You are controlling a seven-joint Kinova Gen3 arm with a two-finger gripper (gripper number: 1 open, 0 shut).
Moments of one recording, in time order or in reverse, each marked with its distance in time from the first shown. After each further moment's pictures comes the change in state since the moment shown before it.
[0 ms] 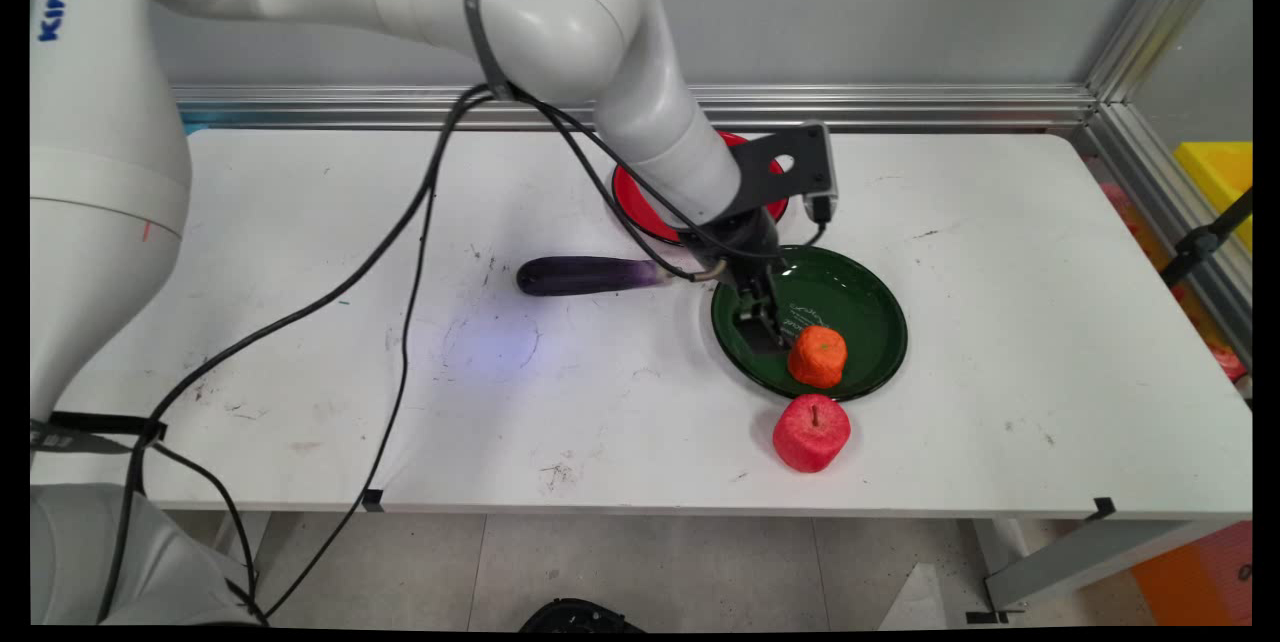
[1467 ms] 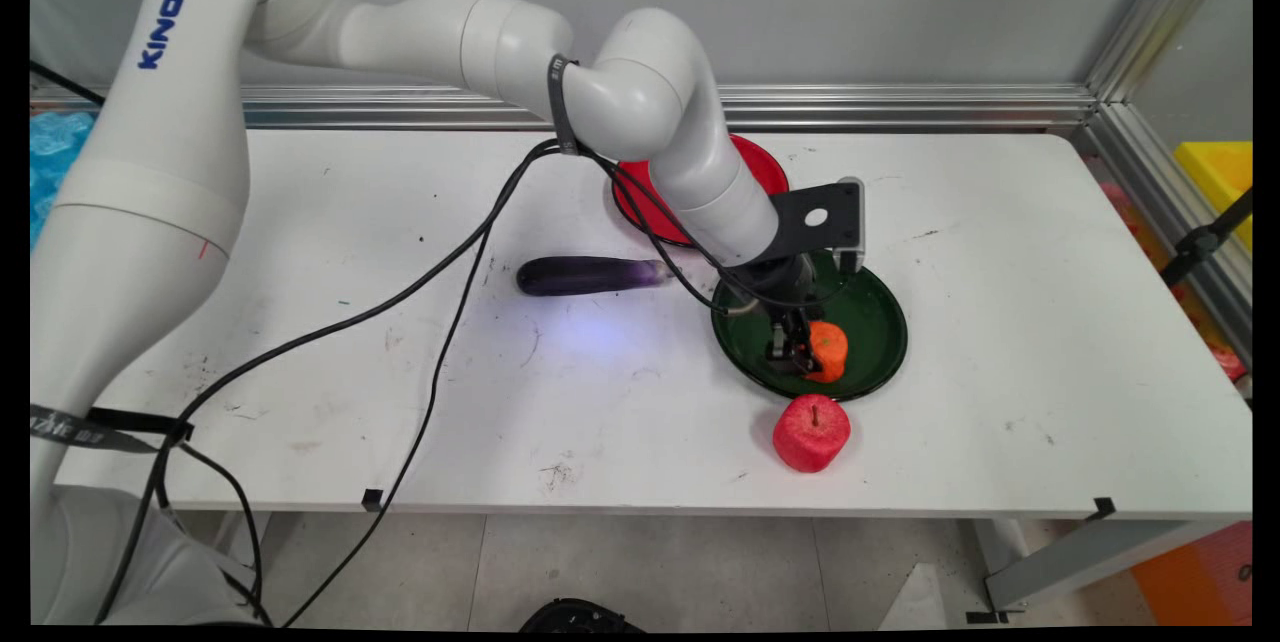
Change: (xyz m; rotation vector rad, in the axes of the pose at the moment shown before) arm 0.005 -0.008 0.067 -0.050 0.034 0.107
